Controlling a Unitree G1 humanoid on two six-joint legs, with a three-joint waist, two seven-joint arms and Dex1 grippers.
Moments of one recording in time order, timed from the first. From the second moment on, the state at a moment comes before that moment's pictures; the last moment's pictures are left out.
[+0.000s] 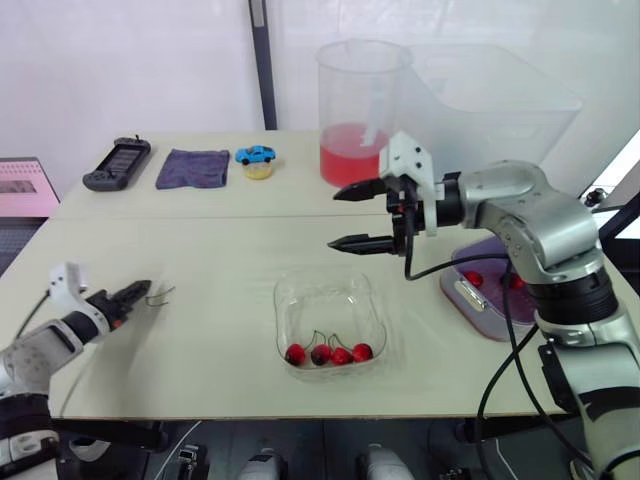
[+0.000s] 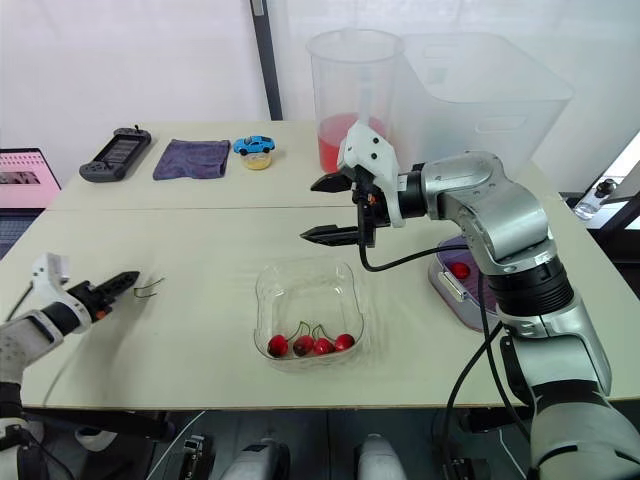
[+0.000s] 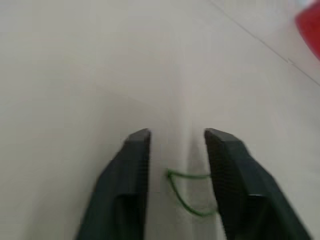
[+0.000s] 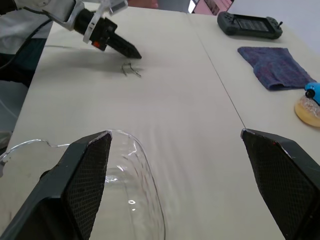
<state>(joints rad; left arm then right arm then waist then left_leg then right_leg) -0.36 0.72 0.59 0.46 -0.67 0.75 -0.57 -1.01 -0.69 0.19 -0.11 0.42 0.73 1.12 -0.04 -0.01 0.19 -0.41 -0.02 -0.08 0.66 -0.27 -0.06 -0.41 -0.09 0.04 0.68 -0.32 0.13</state>
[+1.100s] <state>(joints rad) -0.44 0.90 0.09 -0.28 -0.65 0.62 -1.17 -1.17 -0.83 0.39 -0.21 0.32 0.97 1.22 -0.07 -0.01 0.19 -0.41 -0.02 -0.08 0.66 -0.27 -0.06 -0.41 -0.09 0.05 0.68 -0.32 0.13</state>
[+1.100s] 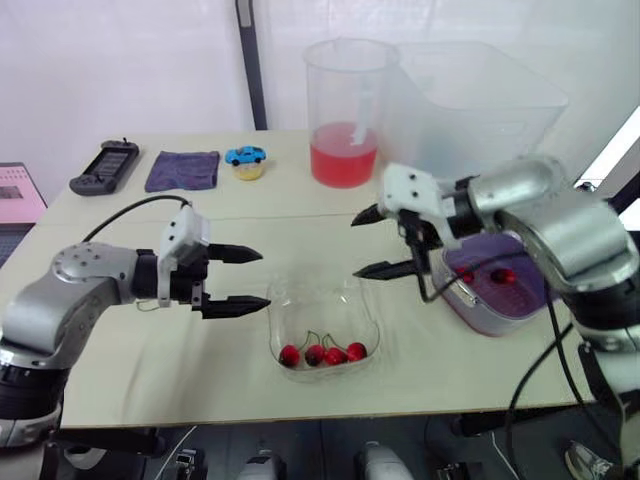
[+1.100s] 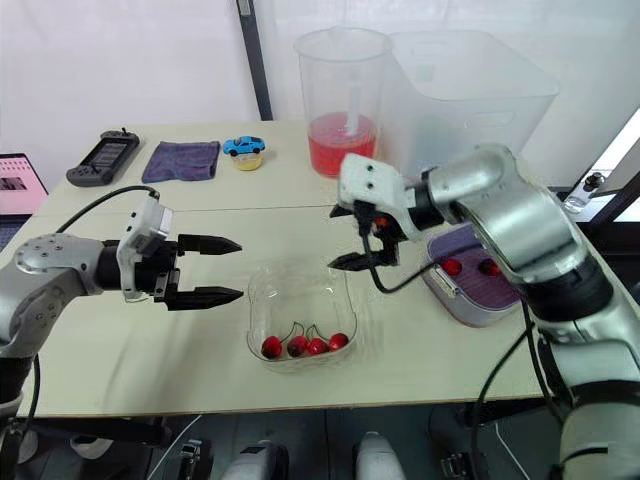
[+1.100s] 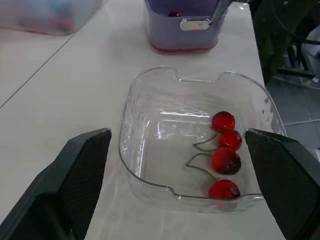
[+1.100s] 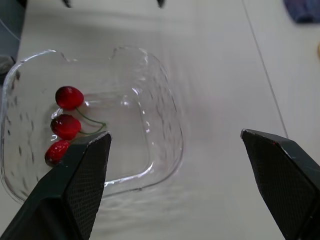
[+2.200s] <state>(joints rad) -0.19 1.00 0.26 -0.41 -0.74 0.69 -1.14 -1.12 -0.56 0.88 -0.22 0.25 1.18 1.13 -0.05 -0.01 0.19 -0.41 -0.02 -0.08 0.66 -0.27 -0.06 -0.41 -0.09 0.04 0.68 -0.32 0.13</state>
